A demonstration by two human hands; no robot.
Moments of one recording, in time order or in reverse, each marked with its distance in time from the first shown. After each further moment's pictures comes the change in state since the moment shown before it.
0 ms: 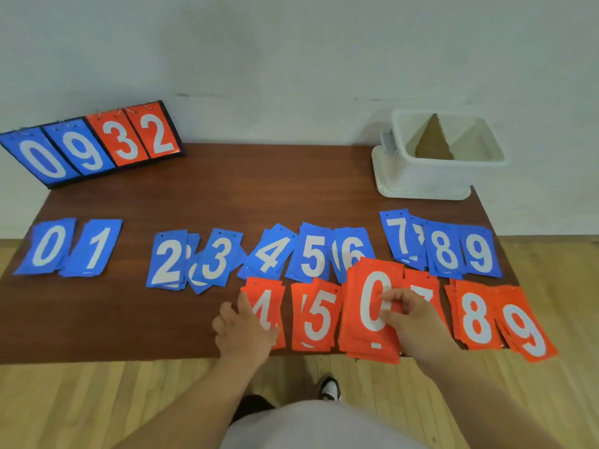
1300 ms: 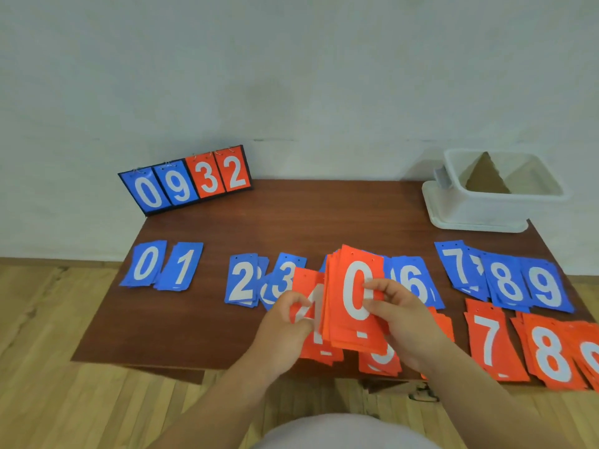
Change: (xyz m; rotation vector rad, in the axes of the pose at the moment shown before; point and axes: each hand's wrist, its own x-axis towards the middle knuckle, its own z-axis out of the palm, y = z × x) left_hand -0.042 -0.042 -0.144 -0.734 -0.154 0.380; right_hand -0.044 -0.088 0.124 0.401 -0.285 -0.102
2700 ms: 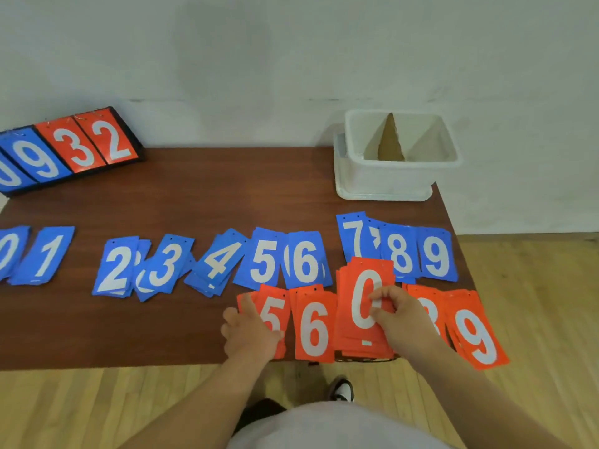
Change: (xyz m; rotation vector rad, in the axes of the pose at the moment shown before) left_hand 0.061 -0.024 0.246 0.614 0.175 -0.439; right_hand 0.007 0.001 -0.262 -0.581 0.240 0.057
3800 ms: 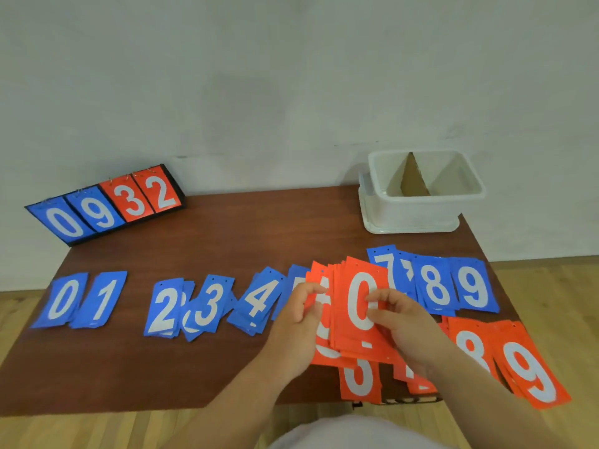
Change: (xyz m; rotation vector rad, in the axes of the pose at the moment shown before) left_hand -0.044 0.041 -0.125 -0.639 -0.189 0.607; right_hand -0.007 -0.084 0.044 0.575 -0.206 0.081
